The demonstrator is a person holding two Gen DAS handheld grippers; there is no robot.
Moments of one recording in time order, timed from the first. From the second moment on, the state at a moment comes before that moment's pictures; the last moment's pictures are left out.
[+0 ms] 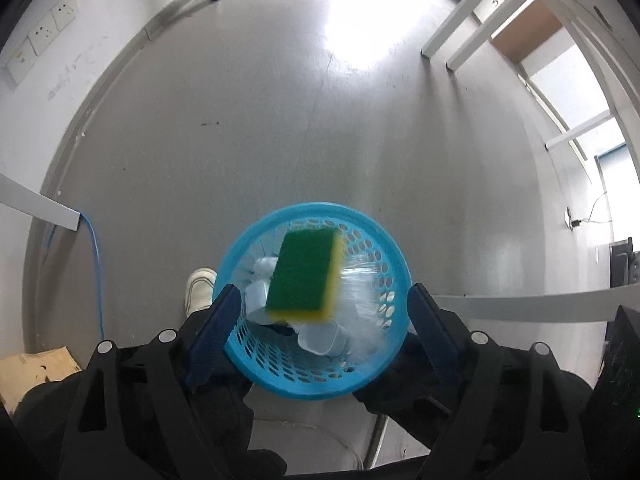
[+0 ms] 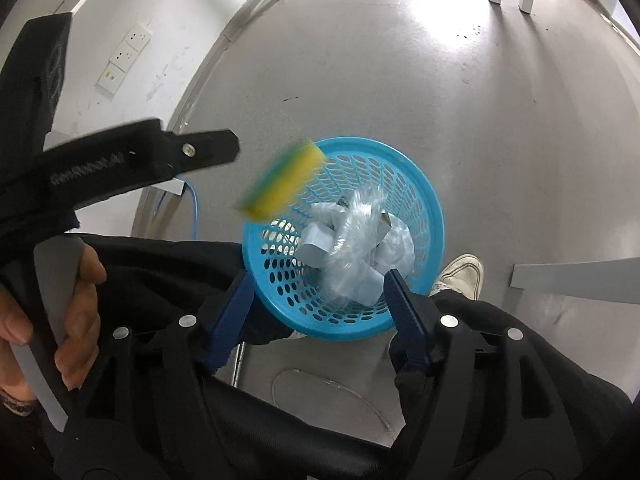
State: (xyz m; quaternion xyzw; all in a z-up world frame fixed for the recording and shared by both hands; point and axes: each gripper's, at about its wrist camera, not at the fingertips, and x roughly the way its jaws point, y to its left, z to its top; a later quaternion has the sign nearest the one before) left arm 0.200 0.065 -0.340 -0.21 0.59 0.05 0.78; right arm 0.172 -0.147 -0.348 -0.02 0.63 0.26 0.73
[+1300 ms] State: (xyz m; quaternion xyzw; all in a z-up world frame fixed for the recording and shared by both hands) left arm 0.119 0.040 -0.249 -0.06 0.54 0.01 0.84; right arm 0.137 -0.203 -0.271 -0.01 0.57 0.26 0.78
